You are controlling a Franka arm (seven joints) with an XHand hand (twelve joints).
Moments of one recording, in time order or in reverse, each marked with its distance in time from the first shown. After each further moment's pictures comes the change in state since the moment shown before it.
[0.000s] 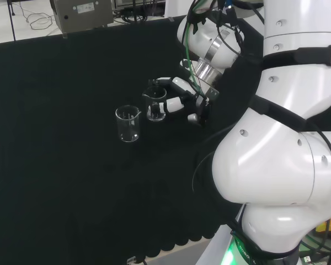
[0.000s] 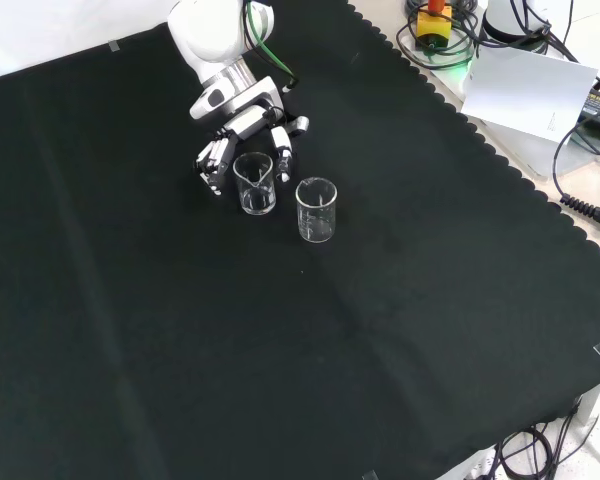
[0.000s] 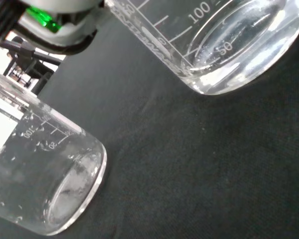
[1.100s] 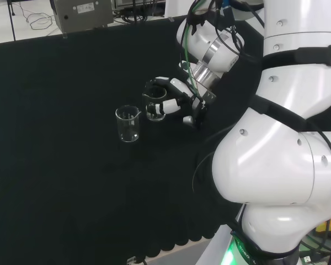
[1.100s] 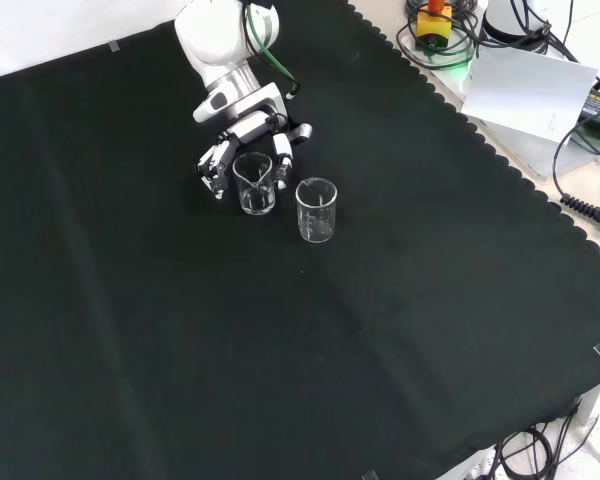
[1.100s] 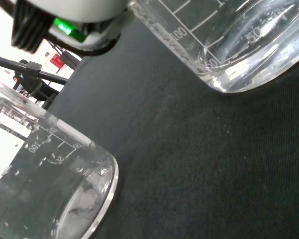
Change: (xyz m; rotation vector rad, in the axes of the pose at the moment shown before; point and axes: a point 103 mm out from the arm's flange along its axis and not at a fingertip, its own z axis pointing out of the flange) arm 0.004 0.006 0.009 -0.052 0.040 0.007
